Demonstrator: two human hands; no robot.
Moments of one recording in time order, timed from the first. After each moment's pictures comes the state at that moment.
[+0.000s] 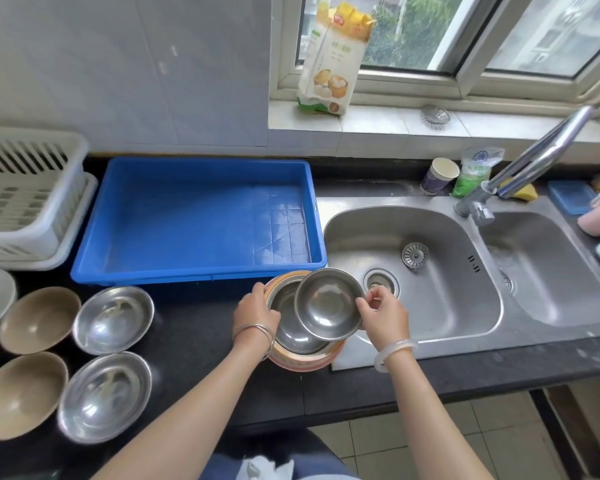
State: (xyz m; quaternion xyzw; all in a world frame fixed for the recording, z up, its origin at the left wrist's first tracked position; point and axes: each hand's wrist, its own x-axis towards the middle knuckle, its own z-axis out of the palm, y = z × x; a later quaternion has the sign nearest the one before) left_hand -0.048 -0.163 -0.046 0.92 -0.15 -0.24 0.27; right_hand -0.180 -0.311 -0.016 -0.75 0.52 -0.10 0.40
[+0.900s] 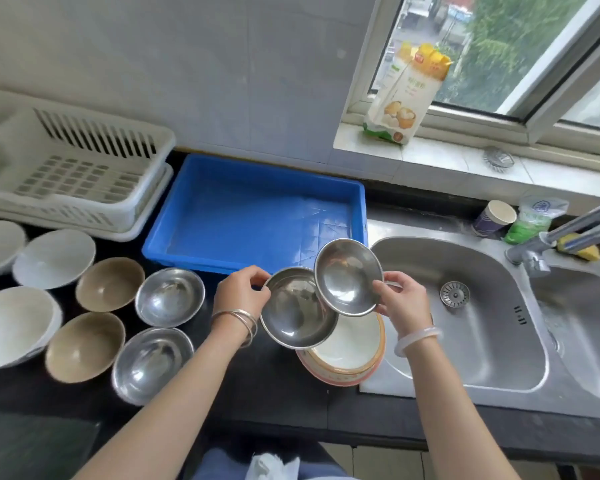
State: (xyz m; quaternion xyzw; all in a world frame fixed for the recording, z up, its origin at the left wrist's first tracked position) left_hand -0.001 -0.089 0.011 0.89 -0.07 -0.16 0.43; right_hand -0.114 -0.300 0.020 -0.67 0.43 -0.13 0.59
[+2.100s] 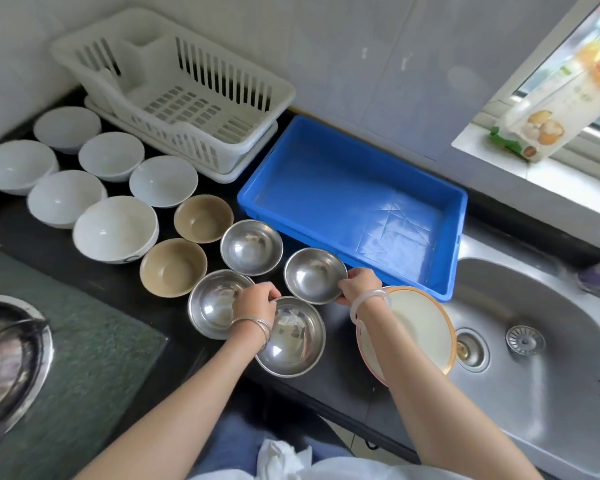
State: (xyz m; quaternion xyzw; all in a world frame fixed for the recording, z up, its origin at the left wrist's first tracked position) left_hand -0.026 0.005 -0.062 0.92 0.06 -0.21 0.33; right_hand -0.004 -0.185 -0.074 -0.78 0.42 0.18 0.44
